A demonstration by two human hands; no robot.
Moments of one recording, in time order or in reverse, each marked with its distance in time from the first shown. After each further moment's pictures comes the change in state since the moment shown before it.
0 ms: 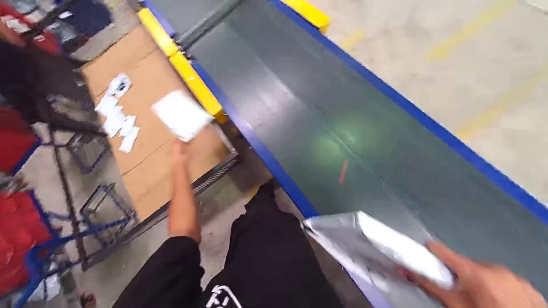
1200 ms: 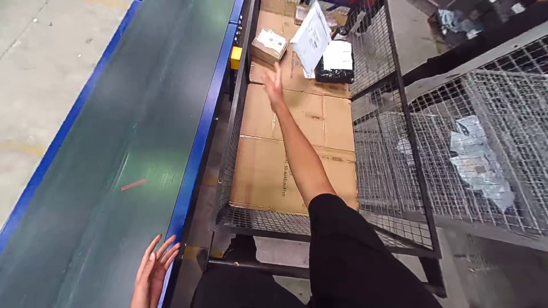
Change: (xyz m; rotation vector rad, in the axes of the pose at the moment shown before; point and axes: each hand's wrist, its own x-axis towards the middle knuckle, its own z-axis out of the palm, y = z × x) left_hand -0.603 -0.206 0.208 1.050 -2.341 -0.386; right_hand -0.664 0.106 0.461 0.798 2.256 1.437
